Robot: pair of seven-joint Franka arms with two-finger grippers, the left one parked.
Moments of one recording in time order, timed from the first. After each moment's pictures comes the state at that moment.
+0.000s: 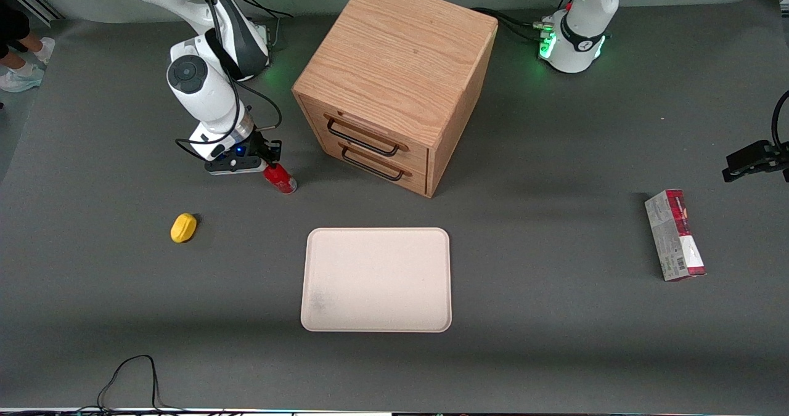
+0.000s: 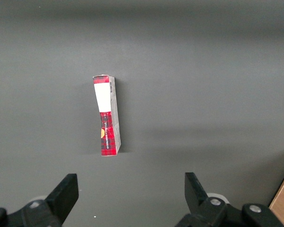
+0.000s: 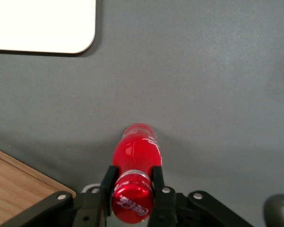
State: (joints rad) arm 0.14 -0.08 0.25 -2.51 0.03 2.48 0.34
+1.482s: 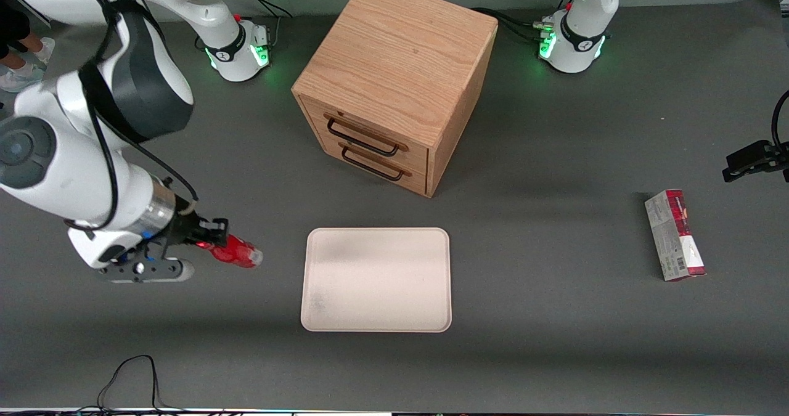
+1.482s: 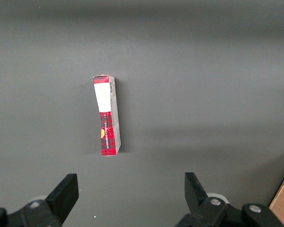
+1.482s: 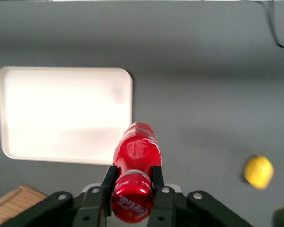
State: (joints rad) arm 0.07 0.59 0.33 -1.05 -0.13 1.68 0.34
